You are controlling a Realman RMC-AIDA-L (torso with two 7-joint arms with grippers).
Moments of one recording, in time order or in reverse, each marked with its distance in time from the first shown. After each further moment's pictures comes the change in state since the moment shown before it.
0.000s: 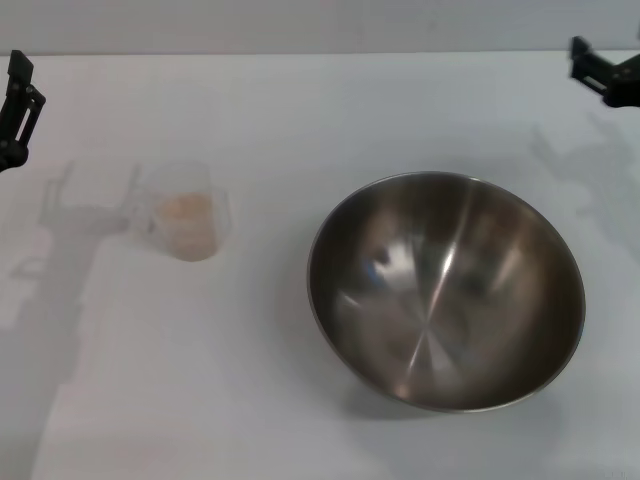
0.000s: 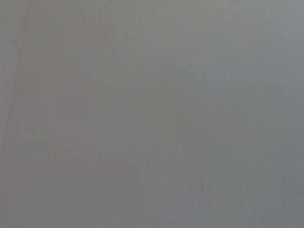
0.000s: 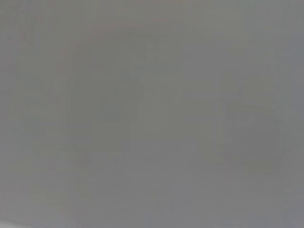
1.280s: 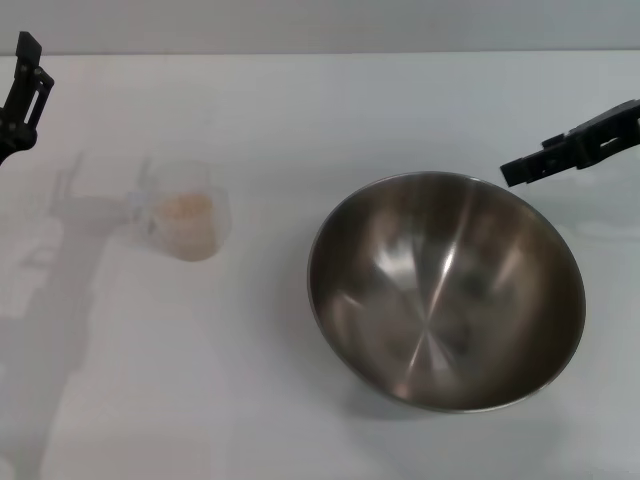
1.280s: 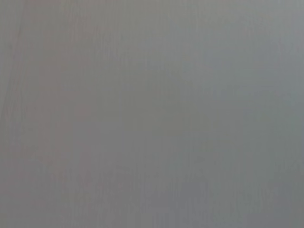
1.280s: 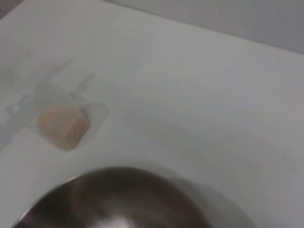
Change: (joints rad) left arm -0.026 -0.004 -0.007 -0.011 -0.006 -0.004 0.004; right arm 0.604 -0.130 0.520 -0.137 -0.667 1.335 0.709
